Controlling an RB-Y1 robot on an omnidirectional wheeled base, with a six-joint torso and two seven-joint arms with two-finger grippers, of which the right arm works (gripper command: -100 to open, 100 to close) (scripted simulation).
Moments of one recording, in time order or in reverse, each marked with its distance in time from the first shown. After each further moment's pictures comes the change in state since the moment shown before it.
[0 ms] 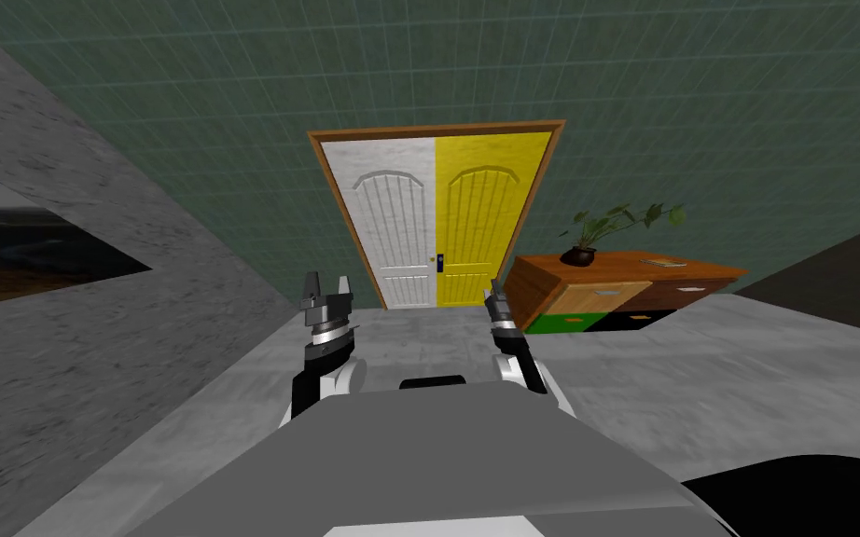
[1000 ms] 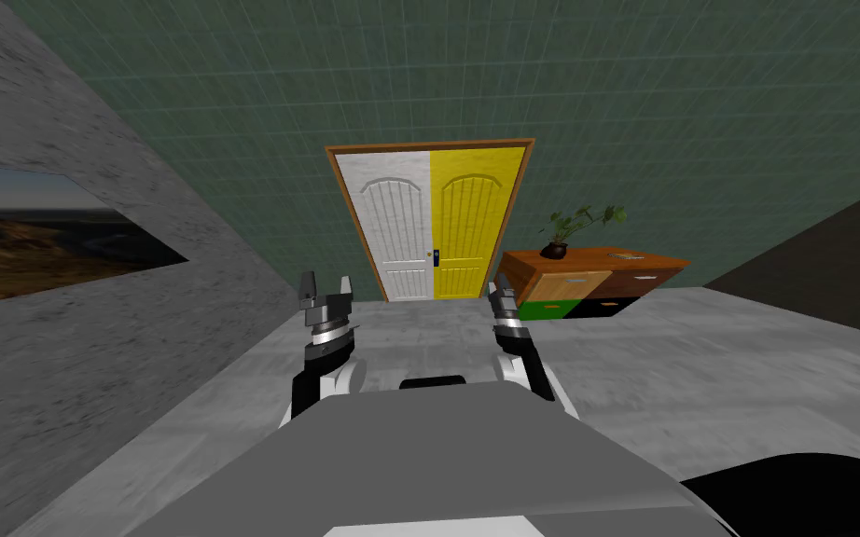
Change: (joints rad) arm 0.029 0.049 0.016 -0.123 -0.041 0.000 0.086
